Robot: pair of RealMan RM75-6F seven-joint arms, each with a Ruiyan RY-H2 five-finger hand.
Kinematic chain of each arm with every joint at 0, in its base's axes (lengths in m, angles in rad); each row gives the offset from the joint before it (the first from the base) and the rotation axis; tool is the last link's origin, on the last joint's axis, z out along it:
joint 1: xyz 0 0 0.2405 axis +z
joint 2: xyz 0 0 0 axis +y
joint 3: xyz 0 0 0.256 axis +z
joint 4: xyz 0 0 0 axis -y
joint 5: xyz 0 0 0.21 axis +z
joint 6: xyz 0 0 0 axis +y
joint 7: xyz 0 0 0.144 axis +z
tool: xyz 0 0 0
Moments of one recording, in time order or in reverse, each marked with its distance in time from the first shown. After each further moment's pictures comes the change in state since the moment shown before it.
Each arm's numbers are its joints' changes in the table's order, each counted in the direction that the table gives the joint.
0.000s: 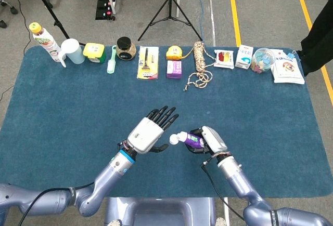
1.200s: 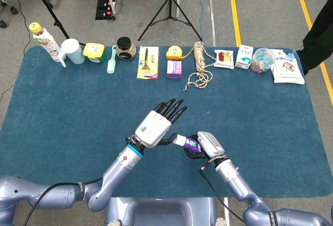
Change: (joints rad) left arm -0.091 -0.022 -0.057 0.001 -0.092 0.018 -0.009; right arm 0.017 -0.008 -0.047 -0.005 -0.033 -0.003 -0.089
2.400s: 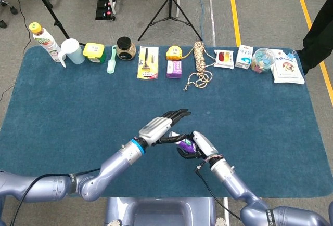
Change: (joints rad) left arm -0.055 0.136 -0.097 0.082 -0.278 -0.348 -0.640; right arm 0.014 -0.018 0.031 -0.002 -0.011 -0.067 0.260
